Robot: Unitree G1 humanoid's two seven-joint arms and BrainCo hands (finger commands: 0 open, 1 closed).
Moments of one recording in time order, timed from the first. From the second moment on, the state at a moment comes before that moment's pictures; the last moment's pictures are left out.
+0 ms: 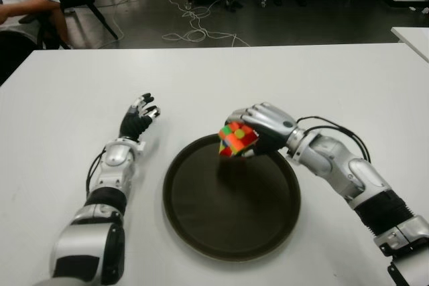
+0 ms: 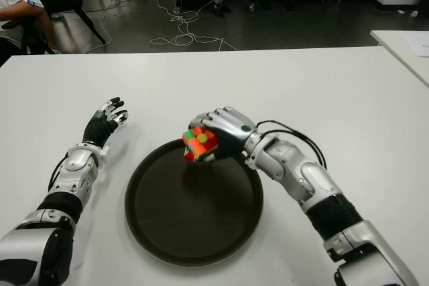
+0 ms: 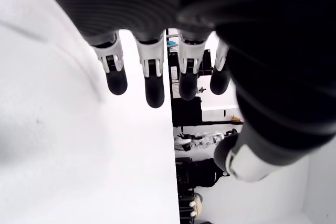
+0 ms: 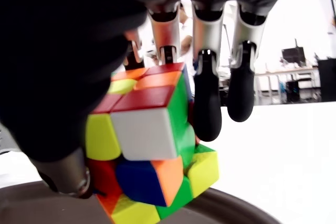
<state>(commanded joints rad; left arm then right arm) -0.61 0.14 0.16 1.08 -0.06 -0.31 -0.13 -0.46 -0.40 0.47 0.29 -0.79 -0.45 0.06</state>
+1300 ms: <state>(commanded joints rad) -0.62 0.13 0.16 1.09 -0.05 -0.34 -0.11 -0.45 -0.39 0.53 0.29 -0.81 -0.49 0.05</state>
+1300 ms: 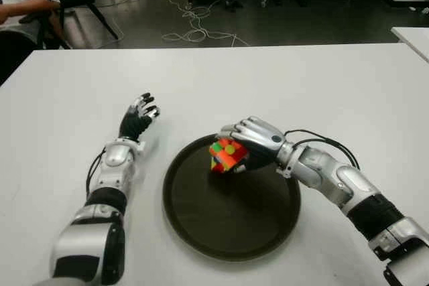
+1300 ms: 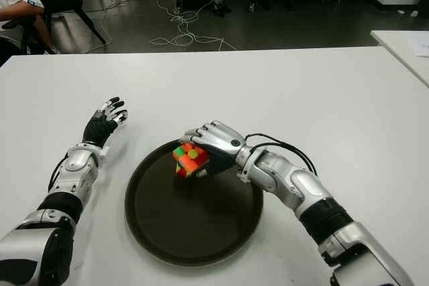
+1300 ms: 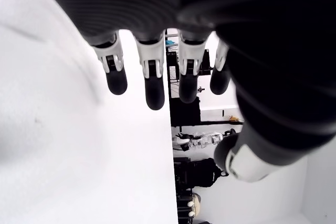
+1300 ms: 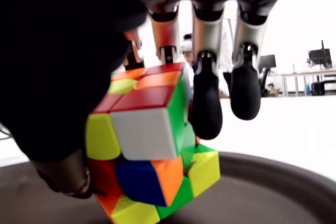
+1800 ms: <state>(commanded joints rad) -0.62 0.13 0.15 1.09 -0.04 -0.34 -0.10 -0.44 -0.38 0.52 0.27 -0.79 -0.48 0.07</state>
